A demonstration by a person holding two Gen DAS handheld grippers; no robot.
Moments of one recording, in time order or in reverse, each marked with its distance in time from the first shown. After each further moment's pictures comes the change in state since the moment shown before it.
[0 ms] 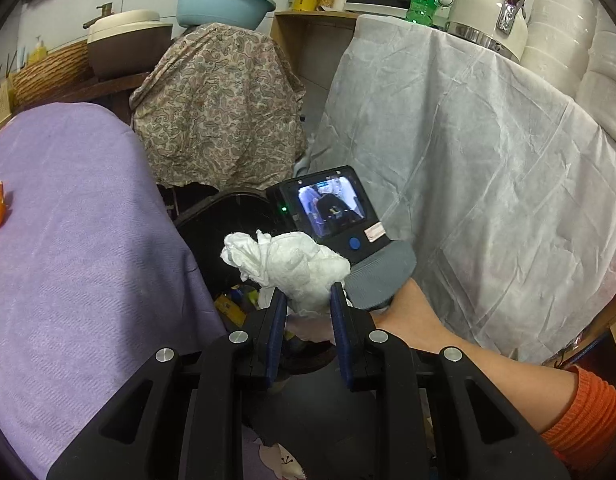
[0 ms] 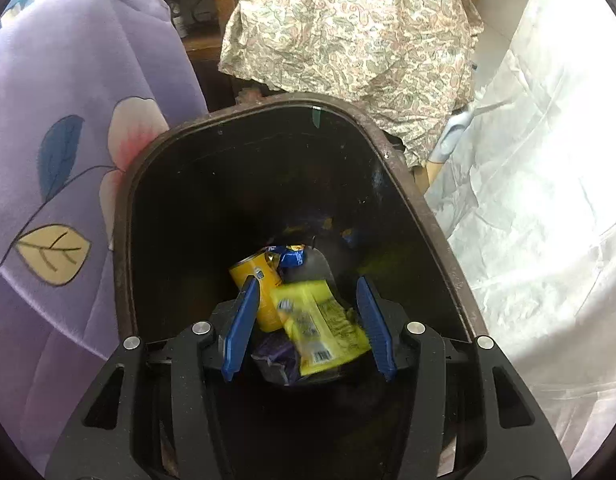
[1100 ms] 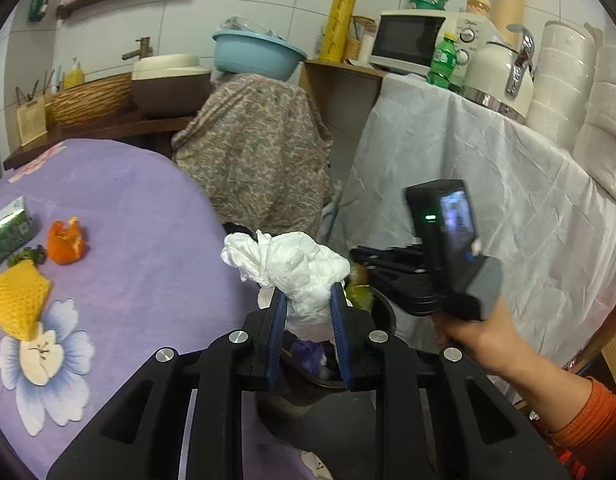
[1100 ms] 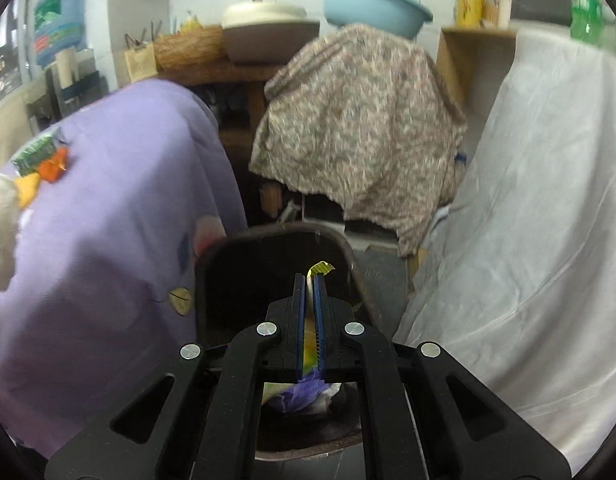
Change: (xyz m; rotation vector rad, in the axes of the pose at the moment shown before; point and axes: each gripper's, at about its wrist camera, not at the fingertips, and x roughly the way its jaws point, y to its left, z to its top) left arm -0.069 0.028 0.013 -0.027 -0.144 0.062; right arm -0.119 -0.015 0.011 -0.053 -0.257 0.067
